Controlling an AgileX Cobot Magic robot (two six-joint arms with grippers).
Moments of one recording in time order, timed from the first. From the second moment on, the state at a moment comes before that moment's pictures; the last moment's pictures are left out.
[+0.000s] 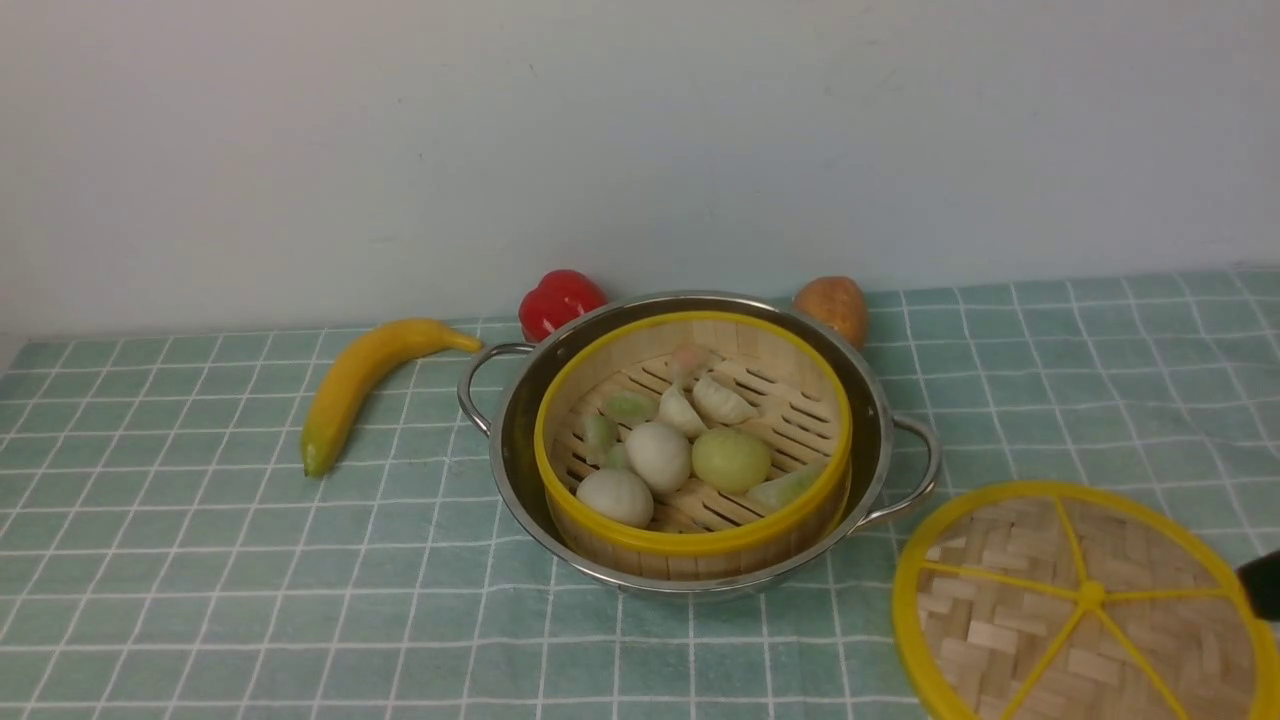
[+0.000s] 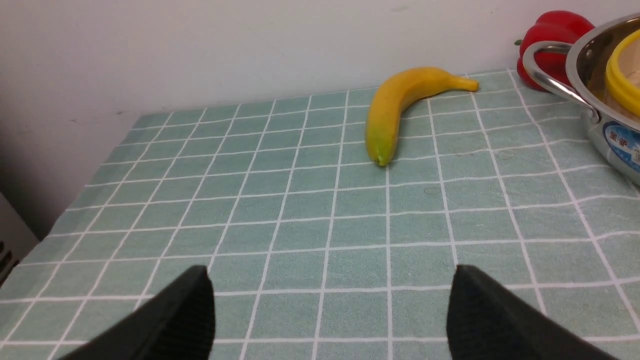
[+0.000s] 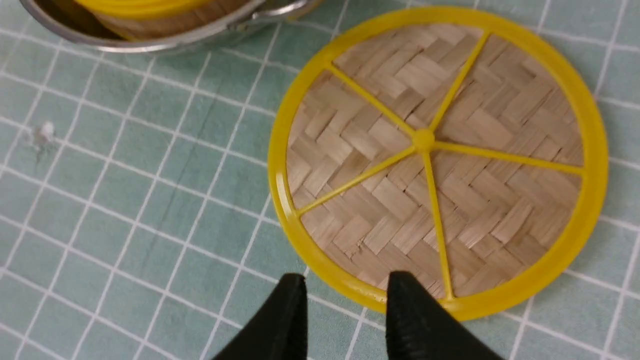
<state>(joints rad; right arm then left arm) 0.00 1.02 -0.83 0.42 1.16 -0.37 0.12 0.00 0.01 0.01 0.34 0.13</state>
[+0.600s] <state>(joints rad) 0.28 1.60 -1.08 0.04 1.07 -0.17 0.12 0.00 0.01 0.01 0.34 0.13</state>
